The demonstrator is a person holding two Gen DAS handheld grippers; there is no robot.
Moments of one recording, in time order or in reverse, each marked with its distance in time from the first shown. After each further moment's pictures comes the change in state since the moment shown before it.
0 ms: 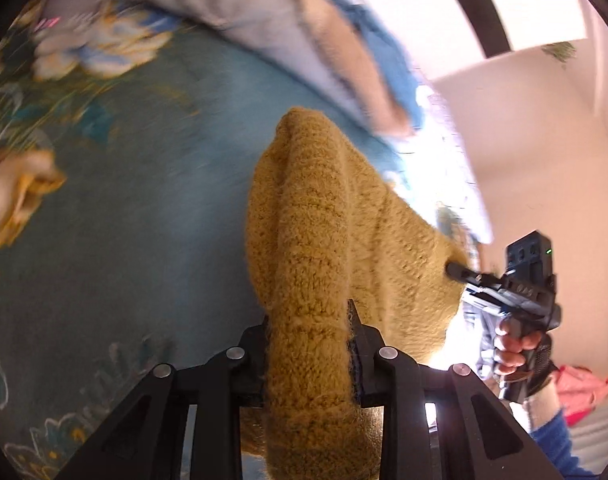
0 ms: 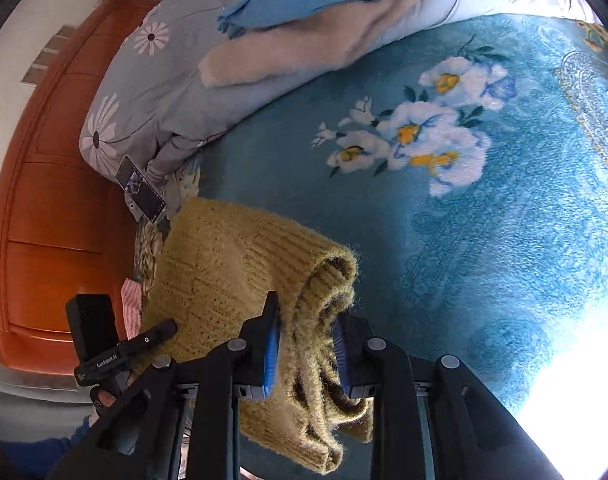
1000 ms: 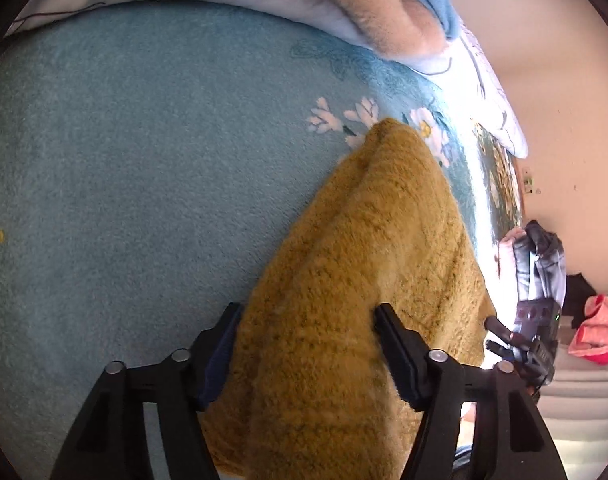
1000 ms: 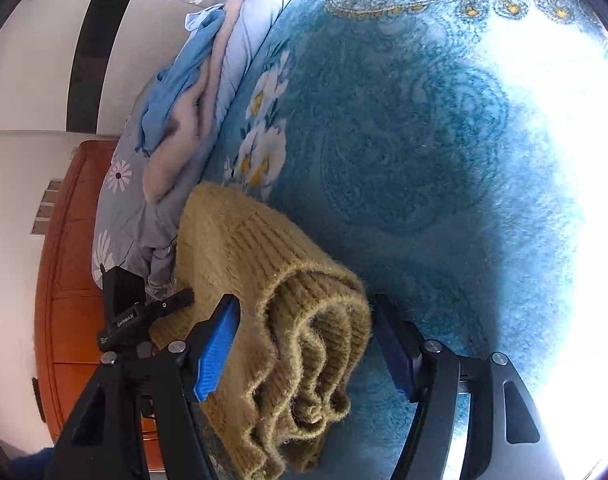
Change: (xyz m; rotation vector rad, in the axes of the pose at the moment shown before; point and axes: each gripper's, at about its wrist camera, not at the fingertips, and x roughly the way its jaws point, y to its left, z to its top) left arm 0.153 -0.074 0.112 0.264 0.322 0.085; right arm -0.010 -0.149 -0.075 0.407 -0.313 0.190
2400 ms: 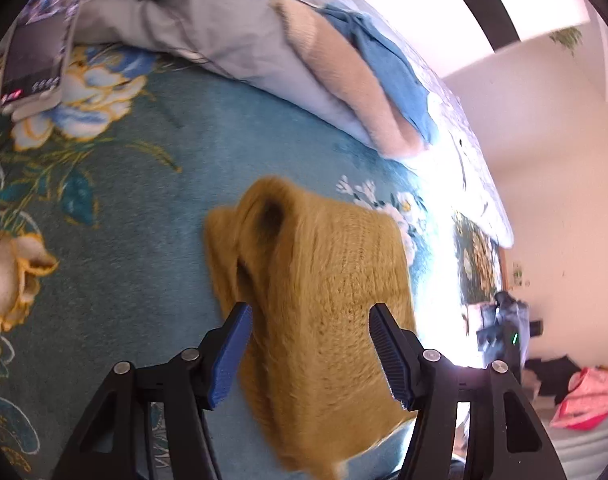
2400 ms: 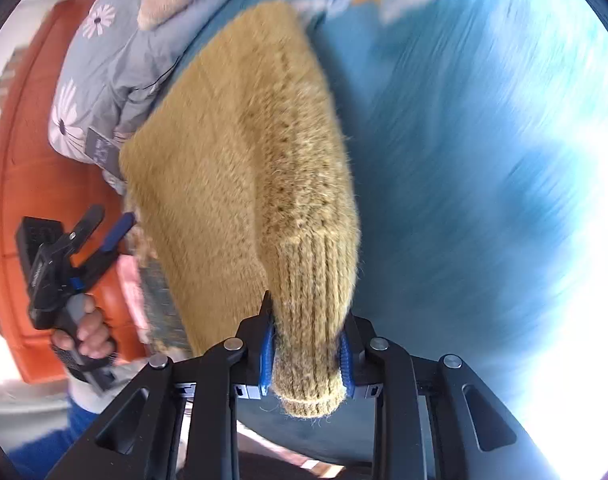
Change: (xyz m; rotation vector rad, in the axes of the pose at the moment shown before) left arm -0.135 0.043 -0.091 -0.162 -0.329 0.000; right arm 0.043 0.080 -0.043 -0.248 0.478 -0.227
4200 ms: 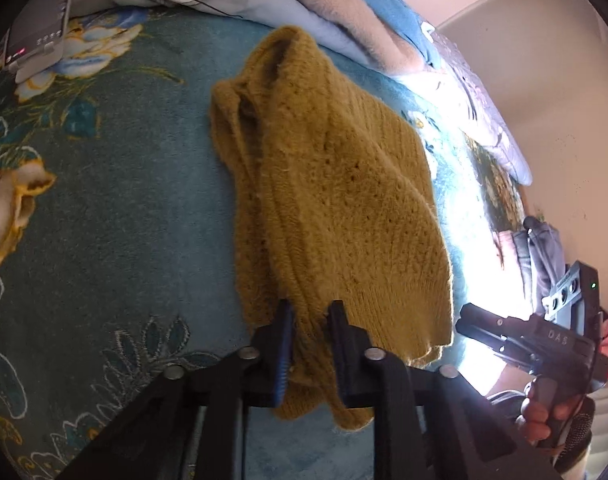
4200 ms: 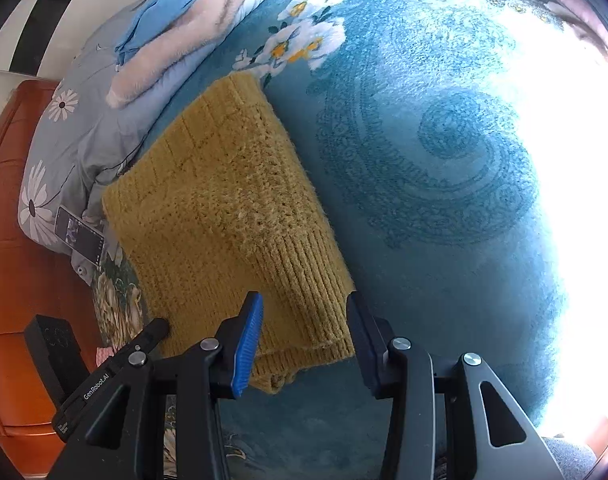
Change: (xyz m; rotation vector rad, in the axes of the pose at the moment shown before) left arm 0.040 -0.042 -0.087 0.073 0.097 0.035; right arm -0.001 0.032 -0.069 0.262 -0.350 -0.131
